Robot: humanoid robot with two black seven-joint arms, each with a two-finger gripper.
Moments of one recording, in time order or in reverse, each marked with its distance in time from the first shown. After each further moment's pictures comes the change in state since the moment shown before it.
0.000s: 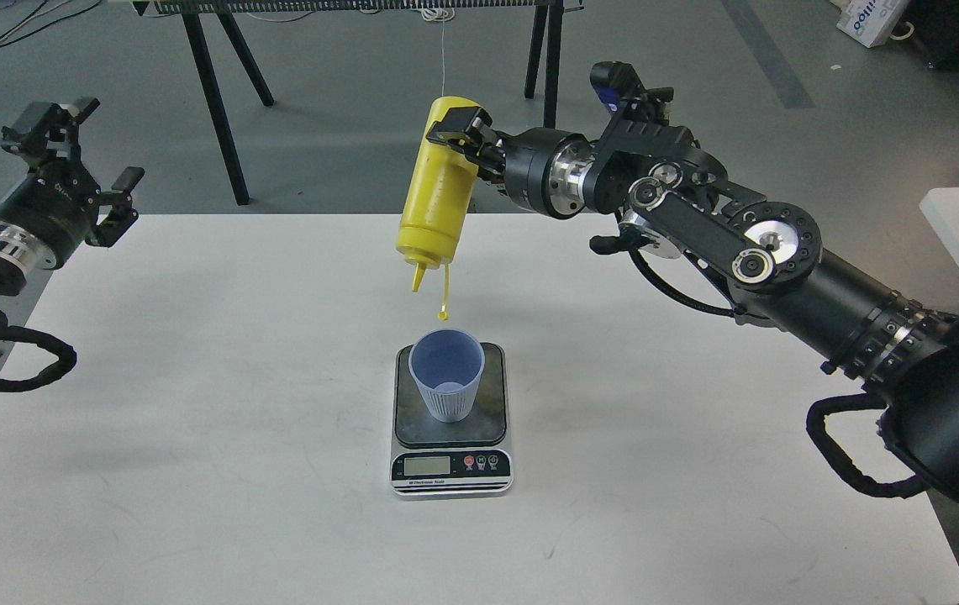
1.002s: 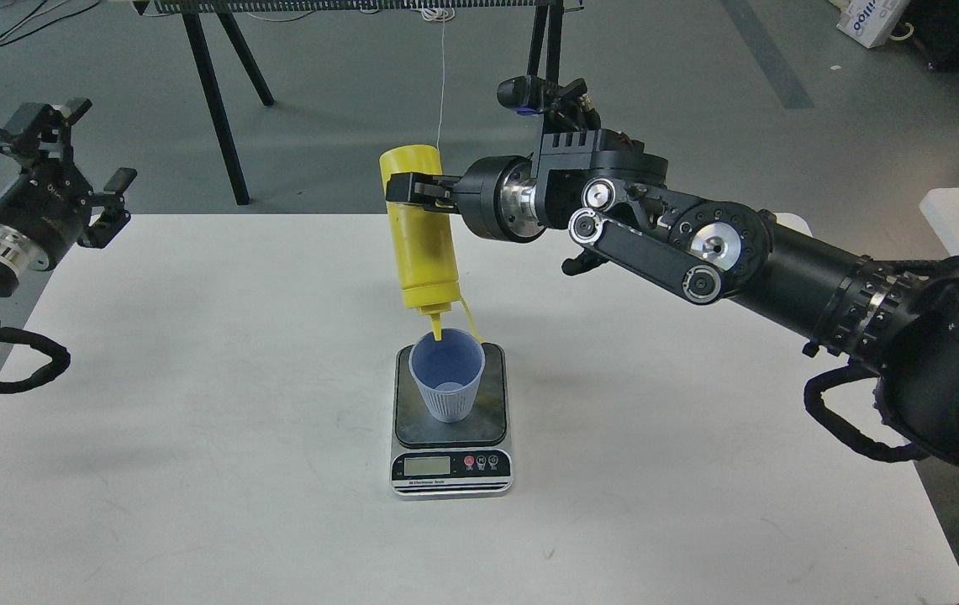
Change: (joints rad) left arm 0.002 0.005 0.002 0.000 0.002 0.000 0.000; right arm 0.112 0.020 -0.225 0.005 -0.093 0.098 0.001
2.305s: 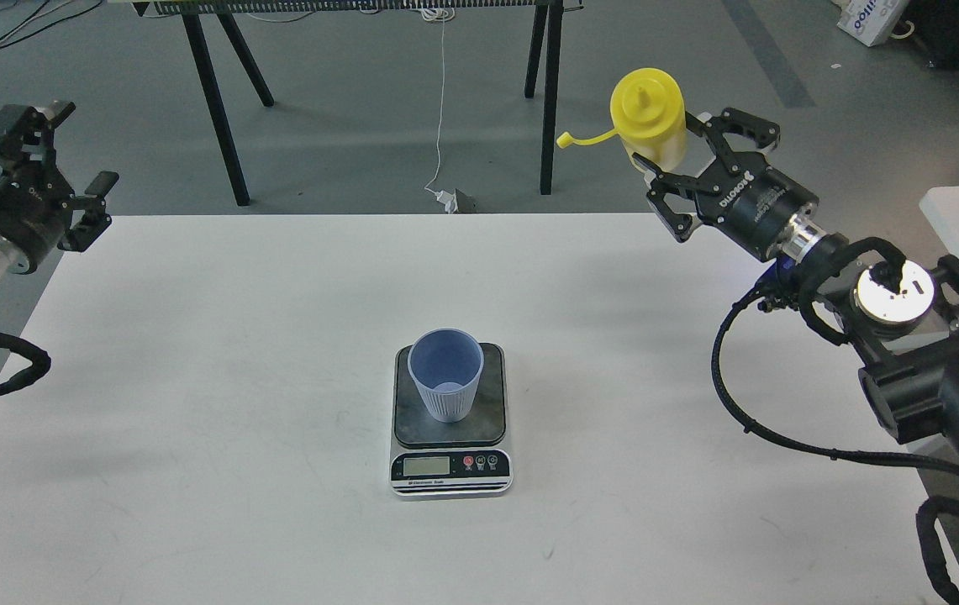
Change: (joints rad) left arm 0.003 0.027 0.012 0.008 0.015 0.000 0.000; right arm -0.629 -0.280 0.783 -0.114 1.496 0.158 -0.216
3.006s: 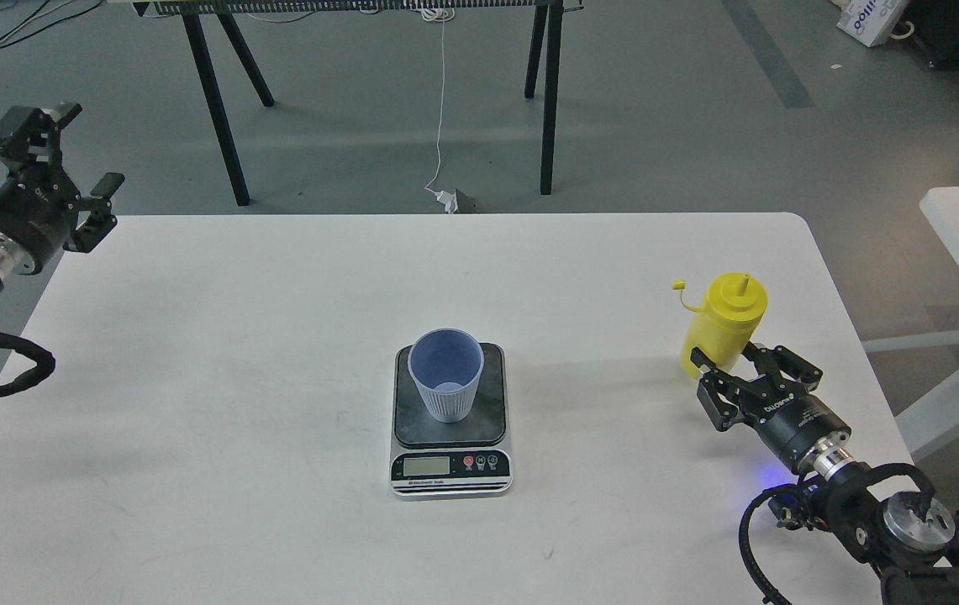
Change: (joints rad) left arm 0.001 -0.006 0.002 0.000 0.000 0.000 0.000; right arm -0.463 0.018 0.040 0.015 0.276 0.004 -0.012
